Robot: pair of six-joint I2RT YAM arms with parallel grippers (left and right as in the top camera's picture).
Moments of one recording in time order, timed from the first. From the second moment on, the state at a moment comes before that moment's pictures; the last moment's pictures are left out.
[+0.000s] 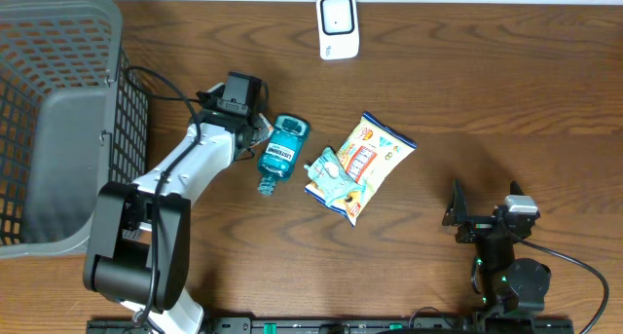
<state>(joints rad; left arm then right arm) -0.26 1.80 1.10 -0.45 -0.16 -0.83 -0.04 0.01 0.01 -0.07 -0.04 0.09</state>
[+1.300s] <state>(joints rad) -0.27 1.00 1.09 -0.13 -0.27 0.08 -0.04 0.01 0.01 -0.07 -0.04 0.09</state>
